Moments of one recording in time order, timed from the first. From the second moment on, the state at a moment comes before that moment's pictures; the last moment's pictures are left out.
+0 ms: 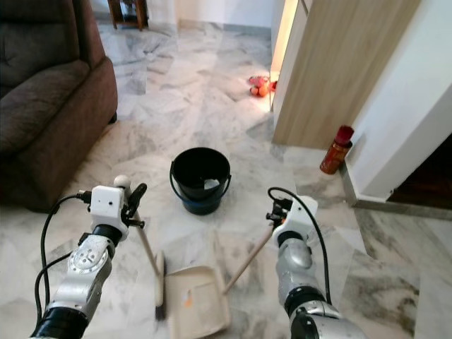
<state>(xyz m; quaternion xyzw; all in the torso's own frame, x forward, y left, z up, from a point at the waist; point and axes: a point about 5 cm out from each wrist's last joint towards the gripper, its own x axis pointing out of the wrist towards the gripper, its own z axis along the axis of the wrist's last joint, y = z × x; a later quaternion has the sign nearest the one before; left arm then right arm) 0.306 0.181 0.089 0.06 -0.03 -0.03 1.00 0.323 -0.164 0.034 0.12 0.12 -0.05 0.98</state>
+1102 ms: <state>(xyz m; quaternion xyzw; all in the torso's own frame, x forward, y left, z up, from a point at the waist) 0.308 0.183 0.093 0.07 -0.03 -0.03 1.00 0.325 -0.159 0.036 0.14 0.12 -0.04 0.98</state>
